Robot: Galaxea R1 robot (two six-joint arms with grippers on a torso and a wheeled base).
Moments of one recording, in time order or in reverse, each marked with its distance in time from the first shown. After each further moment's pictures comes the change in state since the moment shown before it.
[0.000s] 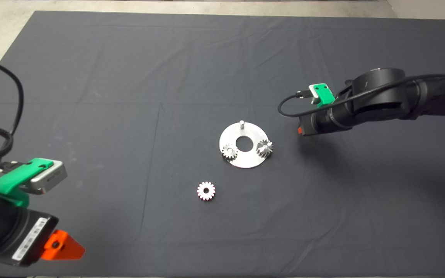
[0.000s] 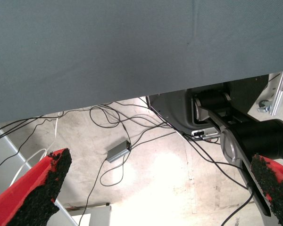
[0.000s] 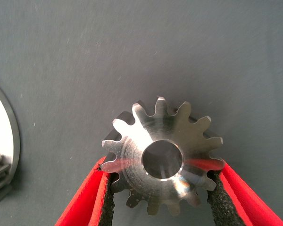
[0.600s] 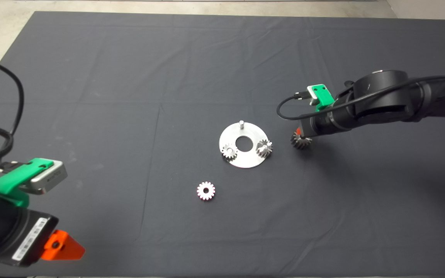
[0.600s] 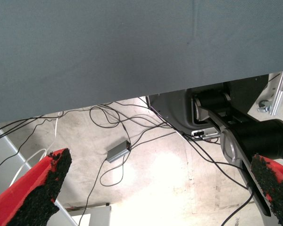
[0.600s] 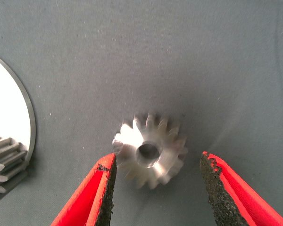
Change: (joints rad) left arm 0.000 0.000 0.000 0.000 0.000 0.000; right arm 0.010 0.000 0.036 -0.002 -0.002 0.002
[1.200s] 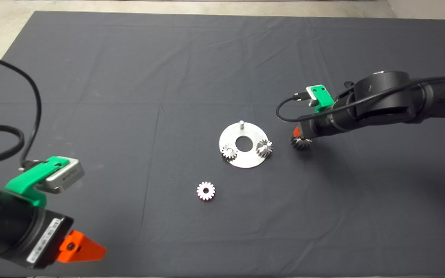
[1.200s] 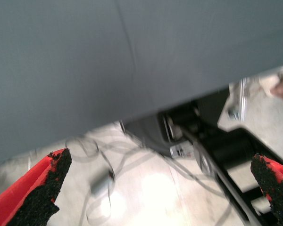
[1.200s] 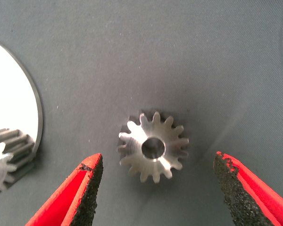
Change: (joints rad) left arm 0.000 0.005 0.022 0.086 -0.190 0.073; right arm 0.004 -0.003 0.027 0.006 -0.003 0.000
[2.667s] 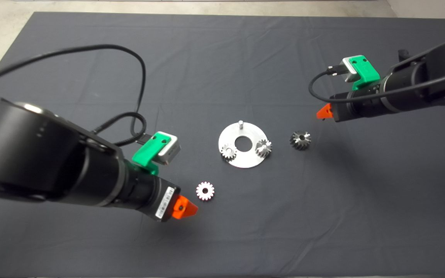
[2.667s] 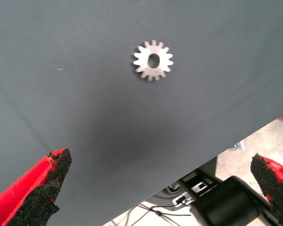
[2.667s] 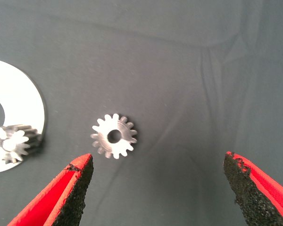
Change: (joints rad) left arm 0.237 0.415 -0.107 0.475 -0.012 -0.173; right arm 0.178 -0.136 0.154 0.077 -0.006 0.000
